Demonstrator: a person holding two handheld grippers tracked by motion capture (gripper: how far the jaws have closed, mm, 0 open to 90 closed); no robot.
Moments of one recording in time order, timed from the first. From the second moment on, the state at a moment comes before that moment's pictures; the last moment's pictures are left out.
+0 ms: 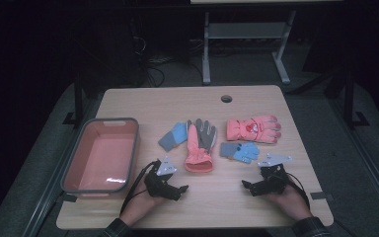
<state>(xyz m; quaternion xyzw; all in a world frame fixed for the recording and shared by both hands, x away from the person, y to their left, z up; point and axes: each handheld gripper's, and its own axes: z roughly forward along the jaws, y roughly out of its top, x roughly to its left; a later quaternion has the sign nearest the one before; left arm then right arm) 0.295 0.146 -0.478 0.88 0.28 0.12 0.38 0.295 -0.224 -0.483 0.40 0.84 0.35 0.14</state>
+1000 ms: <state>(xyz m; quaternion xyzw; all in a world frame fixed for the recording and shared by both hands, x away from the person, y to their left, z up) 0.289 0.157 -0.476 0.89 0.24 0.10 0.37 0.345 -0.216 -0.443 0.38 0.82 0.40 0.15</state>
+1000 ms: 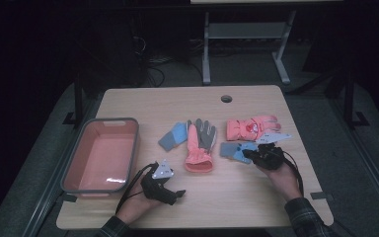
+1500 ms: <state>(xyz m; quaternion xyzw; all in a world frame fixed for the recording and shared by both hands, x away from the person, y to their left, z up) 0.289 0.156 -0.477 0.89 0.25 0.10 0.37 0.385 -0.189 -0.462 0.38 0.84 0.37 0.12</state>
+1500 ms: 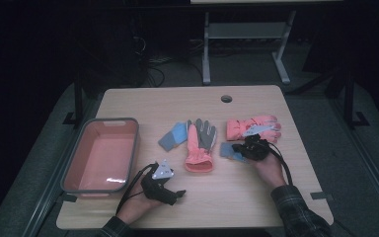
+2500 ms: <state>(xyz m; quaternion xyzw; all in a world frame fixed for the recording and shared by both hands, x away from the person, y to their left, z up) 0.288 0.156 -0.477 0.89 0.25 0.10 0.37 0.319 -0.185 -0.463 0.35 0.87 0.35 0.06</state>
